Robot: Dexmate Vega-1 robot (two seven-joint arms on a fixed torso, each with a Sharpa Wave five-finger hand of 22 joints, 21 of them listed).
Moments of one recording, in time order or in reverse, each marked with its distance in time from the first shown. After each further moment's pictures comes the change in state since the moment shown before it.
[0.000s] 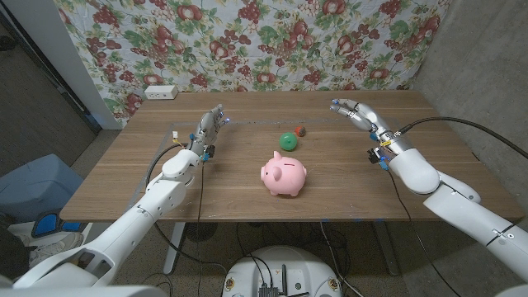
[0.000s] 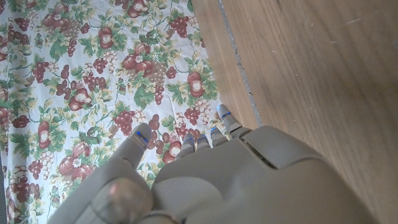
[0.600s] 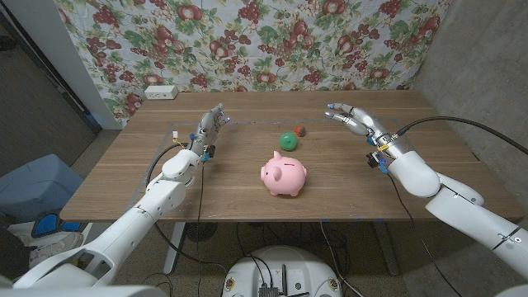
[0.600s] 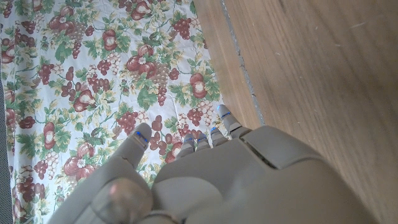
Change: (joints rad) left arm 0.008 0.005 0.001 -0.013 0.001 -0.009 -0.003; left_hand 0.000 0.000 0.000 0.000 0.000 0.000 0.000 0.000 0.000 0.005 0.005 0.000 0.000 0.000 0.000 0.000 0.000 0.009 0.002 -0.016 0.000; right arm -0.037 -0.037 0.006 -0.059 -0.069 -0.039 -0.002; right_hand -0.046 -0.046 -0.037 0.002 -0.016 -0.015 -0.015 -0.005 0.000 -0.013 -0.013 -0.009 0.002 -0.004 0.004 -0.004 0.000 0.000 0.008 -0.015 0.005
